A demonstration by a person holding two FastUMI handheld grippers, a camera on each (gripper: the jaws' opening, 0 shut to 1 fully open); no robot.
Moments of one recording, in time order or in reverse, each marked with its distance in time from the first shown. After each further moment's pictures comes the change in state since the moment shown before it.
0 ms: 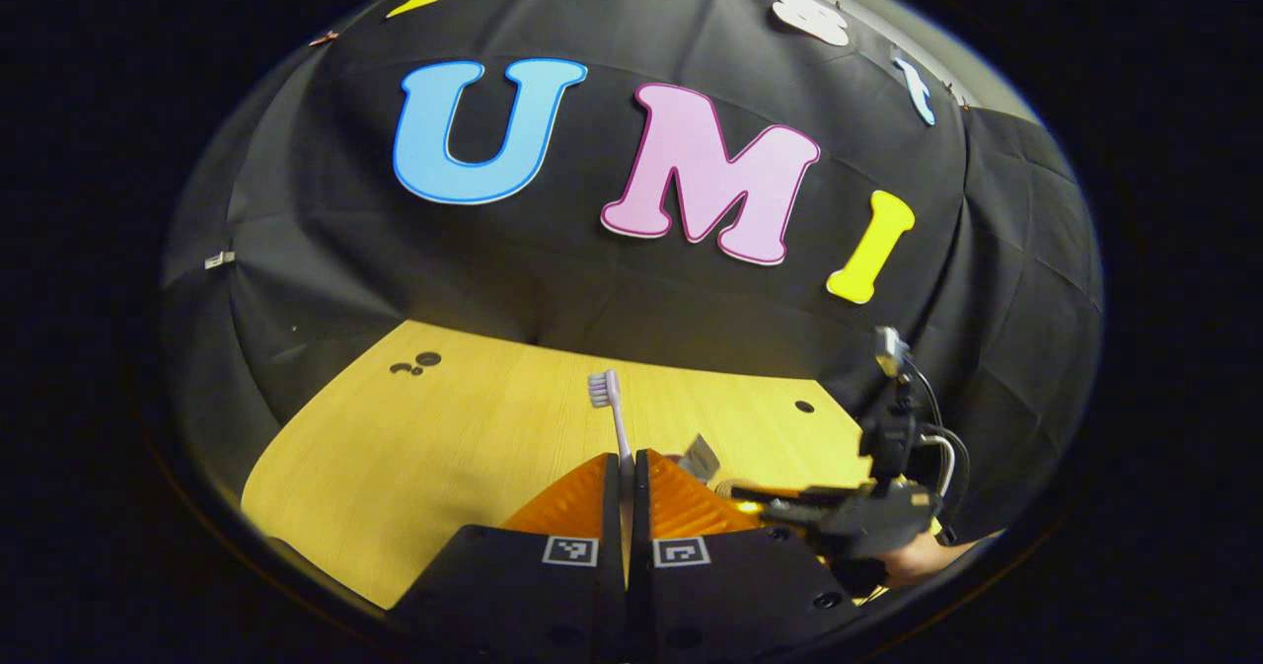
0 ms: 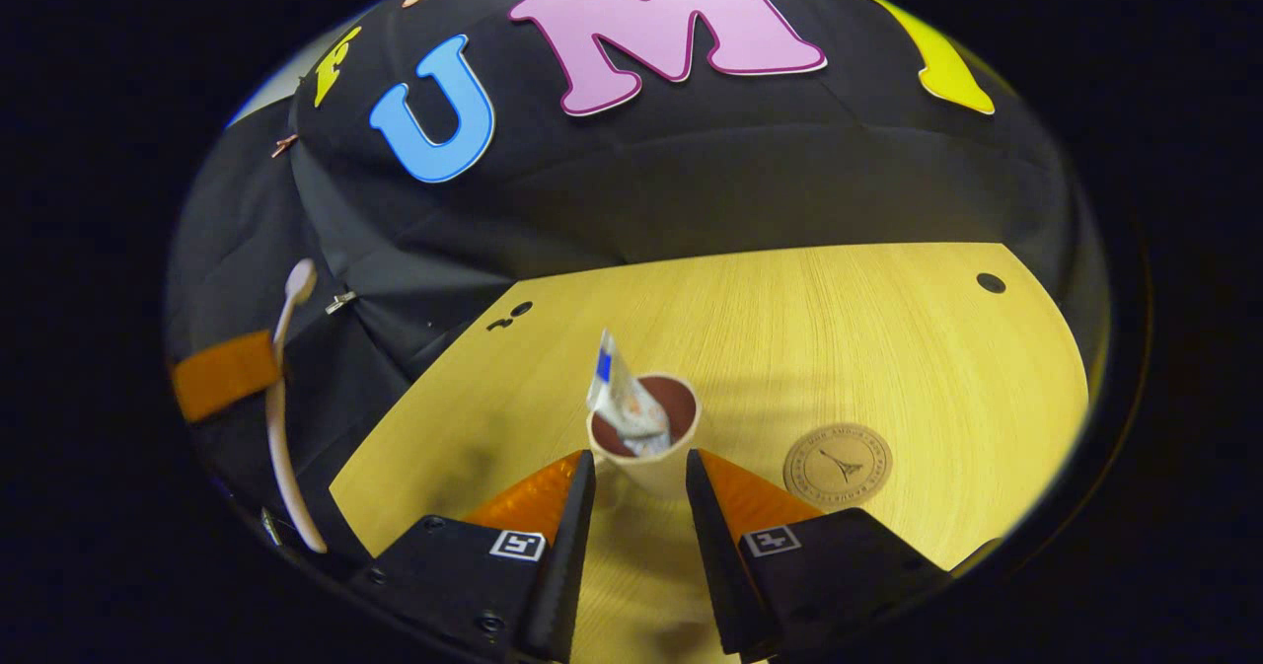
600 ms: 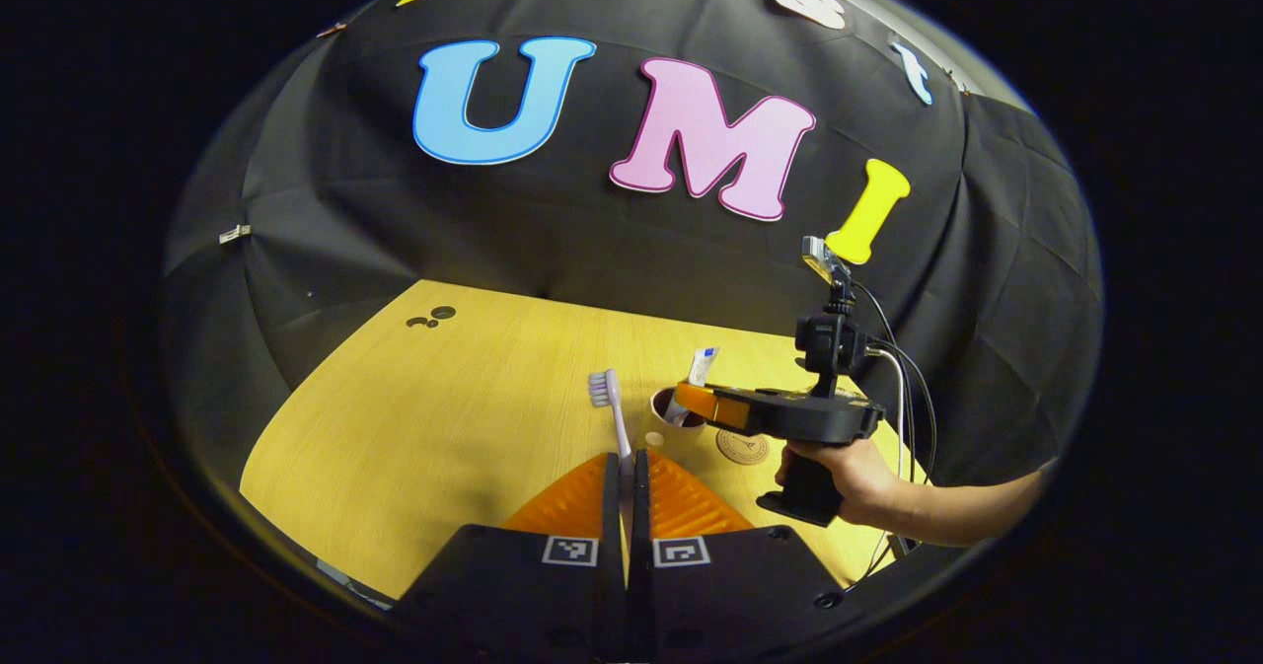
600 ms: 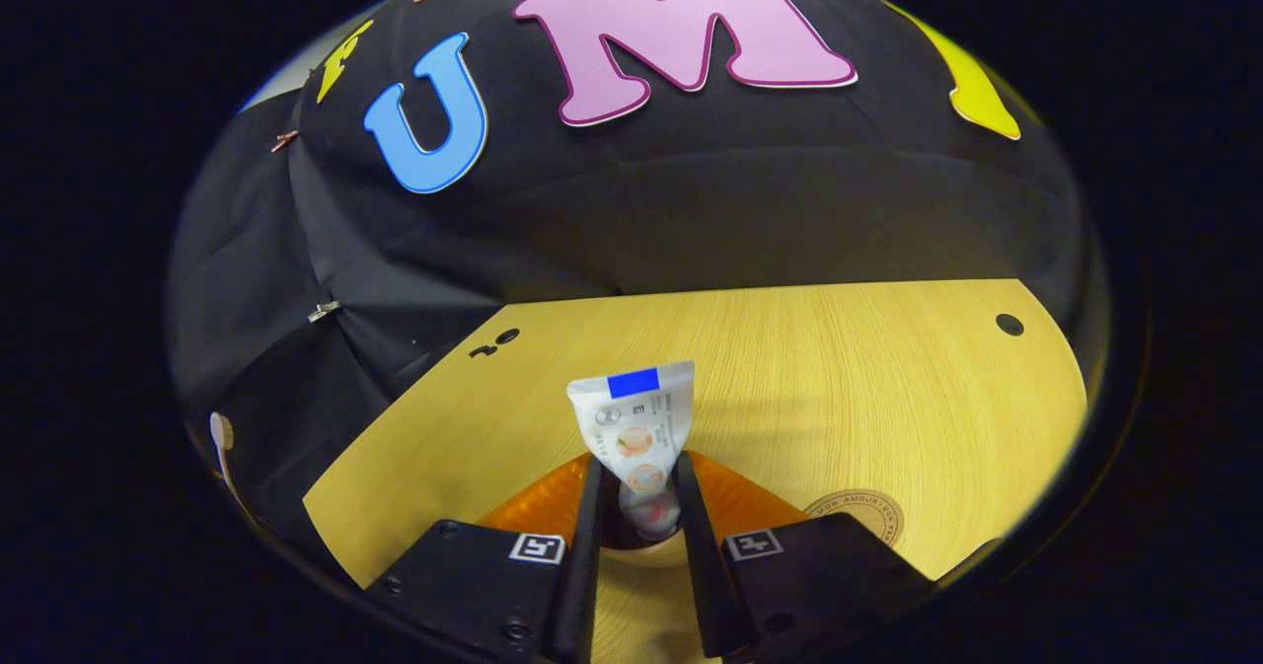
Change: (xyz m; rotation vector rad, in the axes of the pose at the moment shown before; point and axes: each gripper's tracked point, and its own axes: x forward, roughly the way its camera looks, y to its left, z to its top) left arm -0.056 0.007 -0.065 -0.011 0.118 0.030; right arm 0.069 -0.007 0.044 -0.046 -0.085 -0.016
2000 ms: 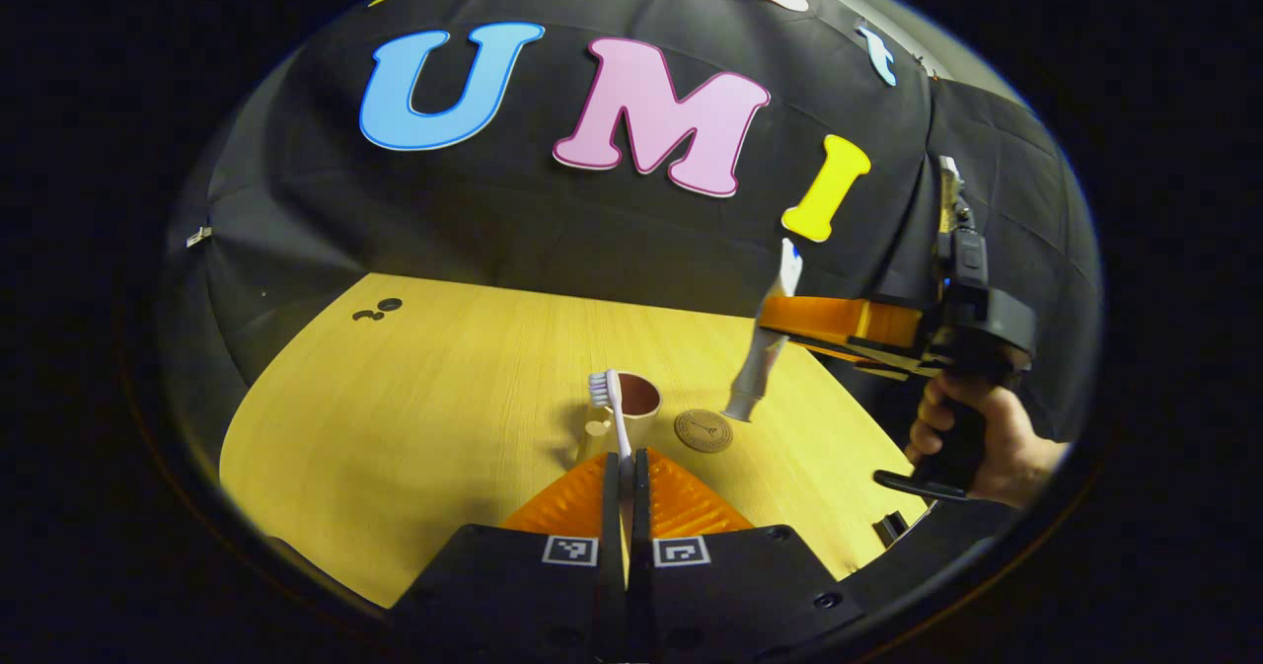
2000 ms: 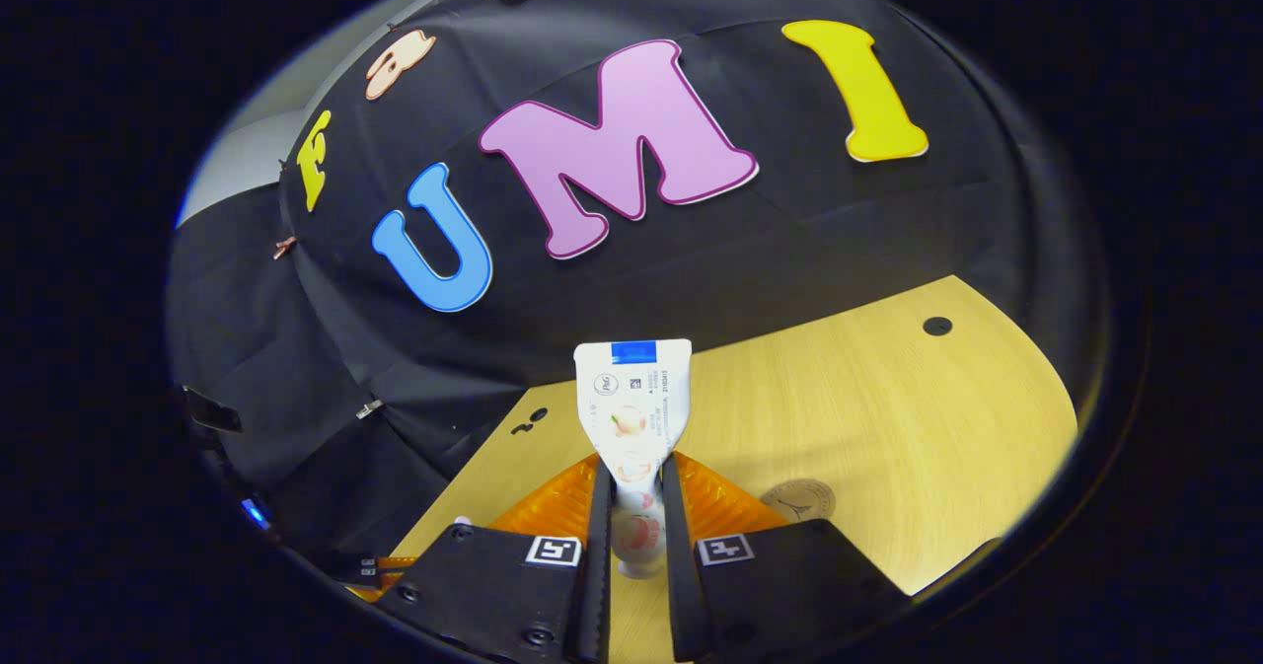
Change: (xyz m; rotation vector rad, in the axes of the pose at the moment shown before) left arm 0.012 -0.040 -0.023 0.042 0.010 -0.115; right arm -0.126 -0.002 0.084 0.183 -0.211 0.011
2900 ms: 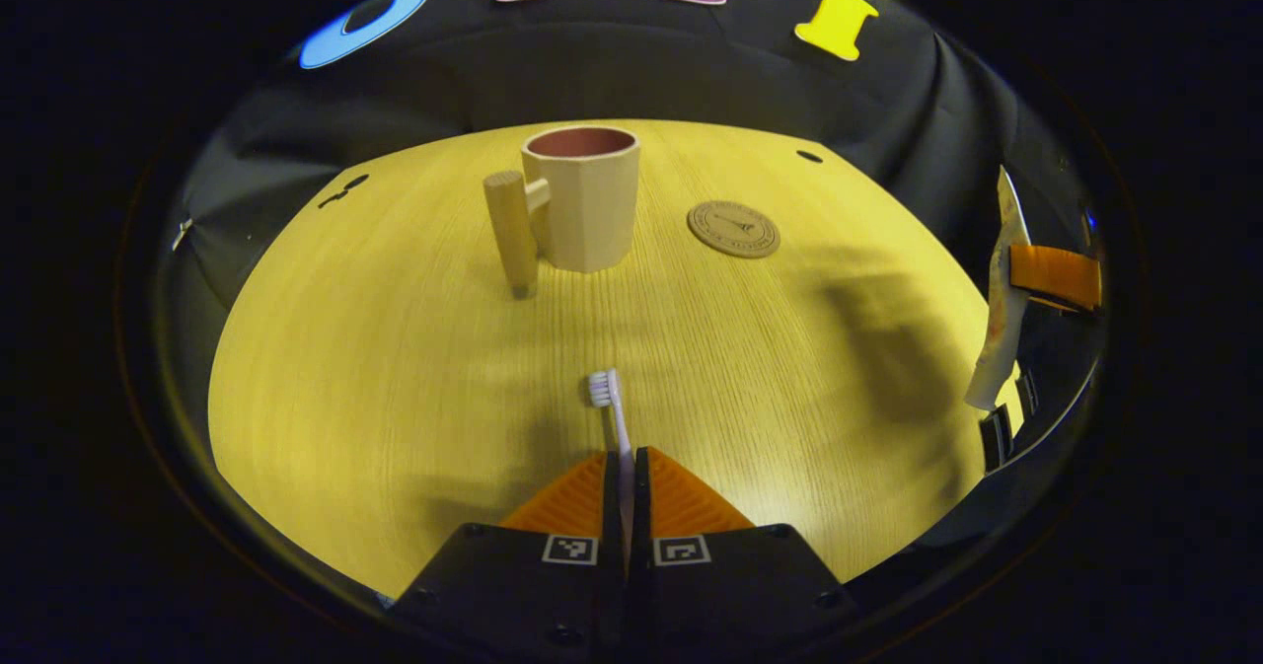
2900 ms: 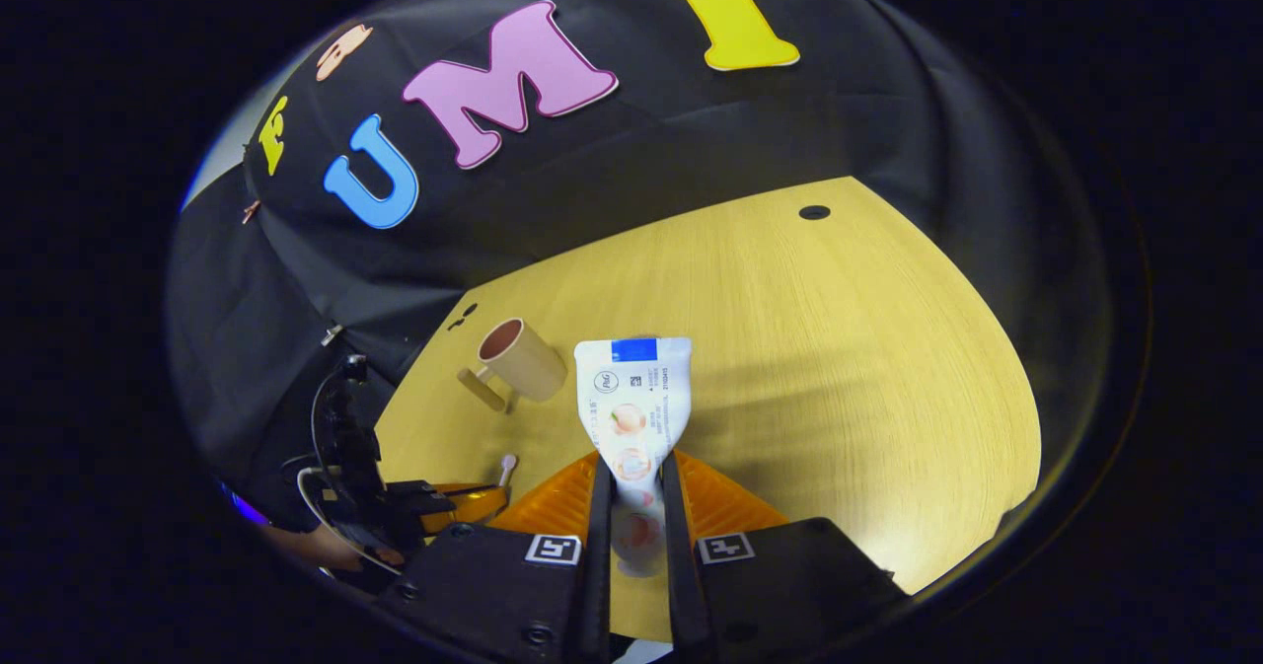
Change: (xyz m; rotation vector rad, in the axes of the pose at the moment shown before) left arm 0.089 -0.015 -0.188 0.108 0.435 0.129; right arm -0.145 -0.148 -0.095 0.033 0.267 -0.133
